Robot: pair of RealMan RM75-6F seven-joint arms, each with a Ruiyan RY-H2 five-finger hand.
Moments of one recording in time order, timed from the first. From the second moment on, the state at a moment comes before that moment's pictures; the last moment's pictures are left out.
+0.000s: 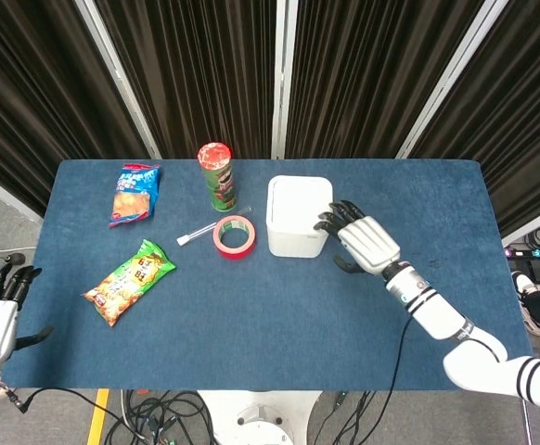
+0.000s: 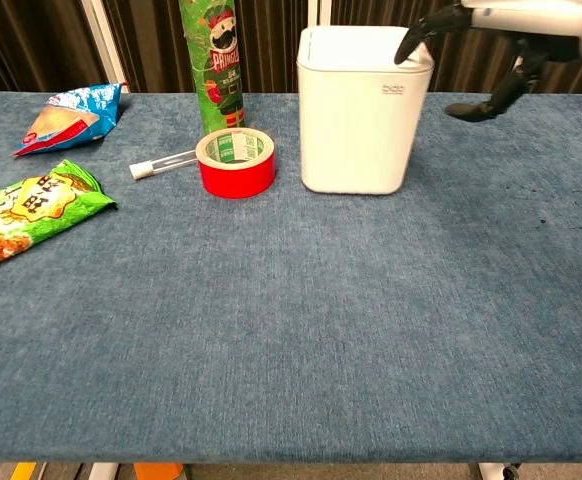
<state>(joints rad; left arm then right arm) -0.07 -1.17 -0.05 -1.57 1.47 1.51 0.07 0.75 -1.24 0.26 -1.57 -1.39 0.79 -0.05</state>
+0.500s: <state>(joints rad) -0.06 -1.17 -0.04 -1.57 1.47 1.52 0.07 0.79 -1.28 0.23 -1.52 -1.35 0.78 -0.02</state>
